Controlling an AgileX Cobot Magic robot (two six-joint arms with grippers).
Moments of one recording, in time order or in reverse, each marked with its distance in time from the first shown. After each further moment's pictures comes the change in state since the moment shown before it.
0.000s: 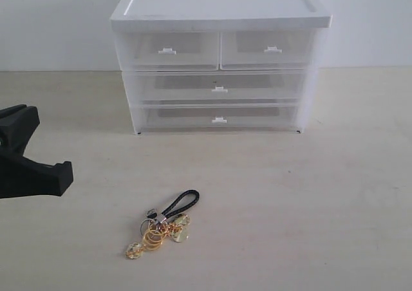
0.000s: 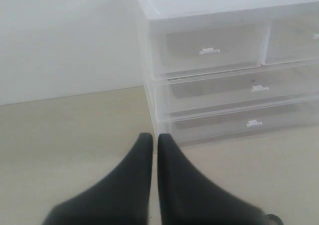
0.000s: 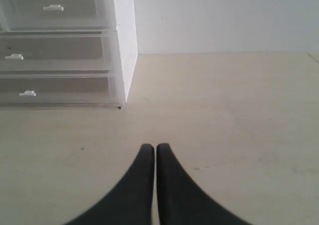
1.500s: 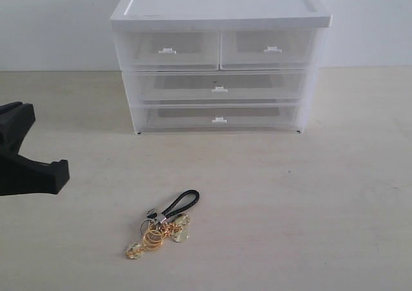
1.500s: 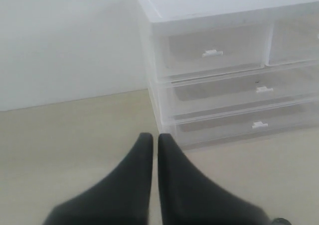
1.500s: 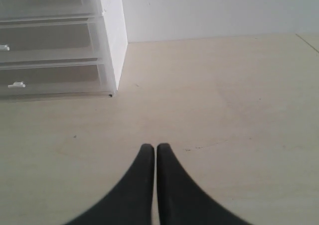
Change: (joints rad) left arm -0.002 -0.008 0.000 0.000 -0.018 0.024; right arm -0.010 -0.081 0.005 -0.137 0.114 0.155
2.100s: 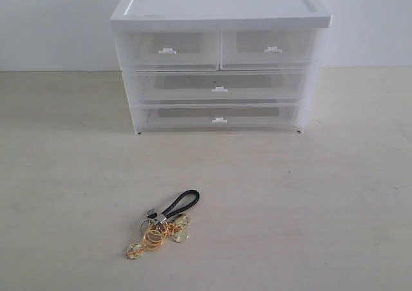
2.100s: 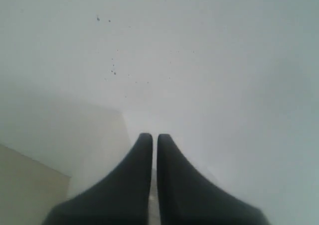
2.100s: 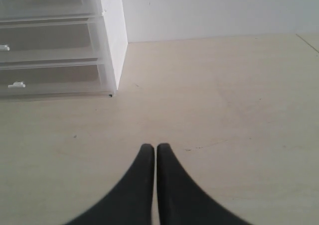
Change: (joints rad) left arm 1.209 -0.797 0.000 0.288 1.186 -0.540; right arm 0.000 0.000 0.000 0.000 0.000 0.000
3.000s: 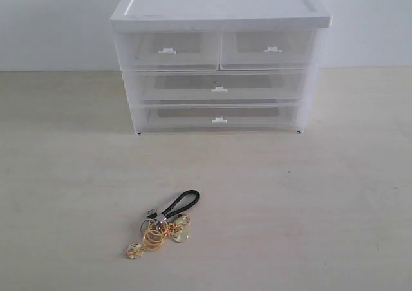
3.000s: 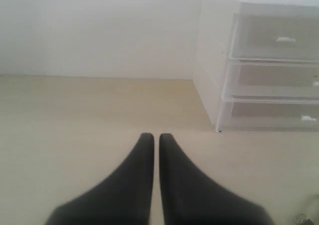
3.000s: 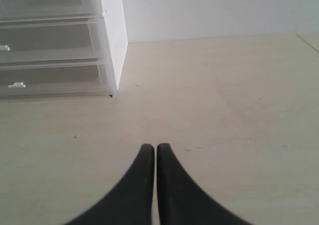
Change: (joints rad) left arm 0.038 -0.215 0.353 1.021 0.132 -0.454; right arm 0.000 0.000 0.000 0.002 0.000 0.000
